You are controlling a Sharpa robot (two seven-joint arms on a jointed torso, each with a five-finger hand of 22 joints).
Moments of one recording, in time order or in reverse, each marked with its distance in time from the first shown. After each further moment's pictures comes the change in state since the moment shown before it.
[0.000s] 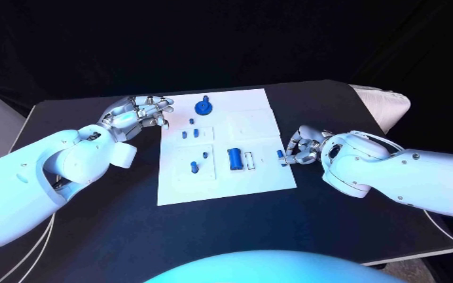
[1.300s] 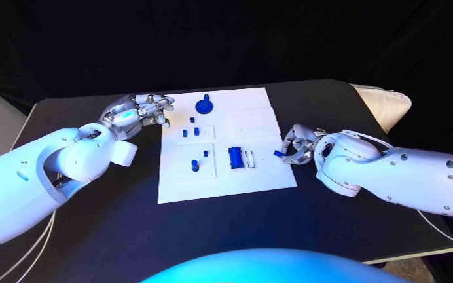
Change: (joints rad) left arm 0.000 -0.003 0.000 0.002 0.000 0.000 -0.002; left_hand 0.000 0.000 -0.003 0.003 0.000 0.000 0.000 0.000 0.000 0.000 0.000 0.000 0.000 0.000 0.000 0.000 0.000 0.000 0.000 0.000 -0.007 -0.002; right arm -0.011 0.049 0.002 -0.024 -0.058 -0.006 -0.012; right_hand 0.098 -0.060 0.309 -0.007 0.250 0.002 -0.002 -0.033 0.033 0.000 -0.007 -0.004 0.000 0.000 -0.007 0.000 0.000 0.000 0.000 -0.008 0.000 0.000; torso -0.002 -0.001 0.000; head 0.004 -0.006
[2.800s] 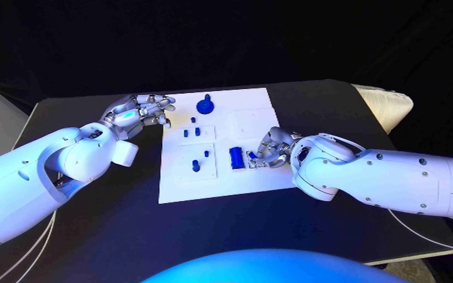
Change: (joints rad) left arm 0.000 -0.004 0.000 0.006 0.000 0.000 -0.001; left_hand 0.000 0.000 0.003 0.003 0.000 0.000 0.000 0.000 0.000 0.000 0.000 0.000 0.000 0.000 0.000 0.000 0.000 0.000 0.000 0.000 0.000 -0.001; right arm 0.013 0.119 -0.004 0.034 0.100 -0.043 -0.022; right_hand -0.154 -0.003 0.025 0.007 -0.075 0.023 -0.009 0.009 0.028 -0.004 -0.003 0.007 0.000 0.000 0.000 0.000 0.001 0.000 0.000 0.000 0.012 0.000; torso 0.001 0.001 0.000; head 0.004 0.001
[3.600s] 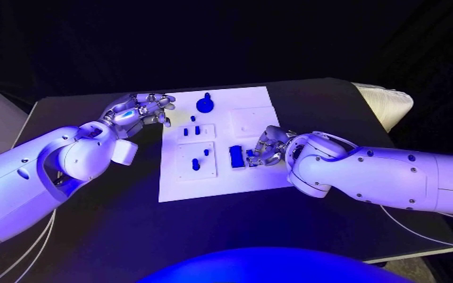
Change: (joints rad) left arm 0.000 -0.001 0.000 0.002 0.000 0.000 -0.001; left_hand 0.000 0.000 0.000 0.000 0.000 0.000 0.000 0.000 0.000 0.000 0.000 0.000 -0.001 0.000 0.000 0.000 0.000 0.000 0.007 0.000 0.000 -0.001; right arm 0.000 0.041 0.001 -0.033 0.009 0.002 -0.022; right_hand -0.022 0.004 -0.011 0.000 -0.015 0.004 -0.003 0.007 0.005 0.000 0.000 0.000 0.001 0.000 0.000 0.000 0.000 0.000 0.000 0.000 0.008 0.000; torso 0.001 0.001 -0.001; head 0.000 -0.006
